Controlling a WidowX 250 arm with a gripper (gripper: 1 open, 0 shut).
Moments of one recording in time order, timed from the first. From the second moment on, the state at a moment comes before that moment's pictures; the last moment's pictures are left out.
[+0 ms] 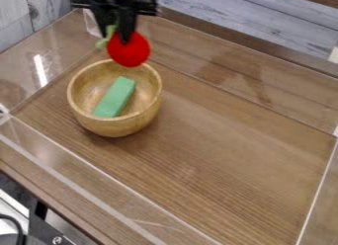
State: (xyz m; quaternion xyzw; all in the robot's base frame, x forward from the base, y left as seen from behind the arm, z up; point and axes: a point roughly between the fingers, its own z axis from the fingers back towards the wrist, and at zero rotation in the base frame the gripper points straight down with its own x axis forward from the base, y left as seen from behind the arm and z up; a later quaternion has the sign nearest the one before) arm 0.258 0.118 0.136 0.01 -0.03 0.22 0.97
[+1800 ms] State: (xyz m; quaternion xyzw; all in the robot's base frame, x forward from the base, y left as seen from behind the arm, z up) arm 0.314 0.210 0.066 0.06 0.04 0.32 0.95
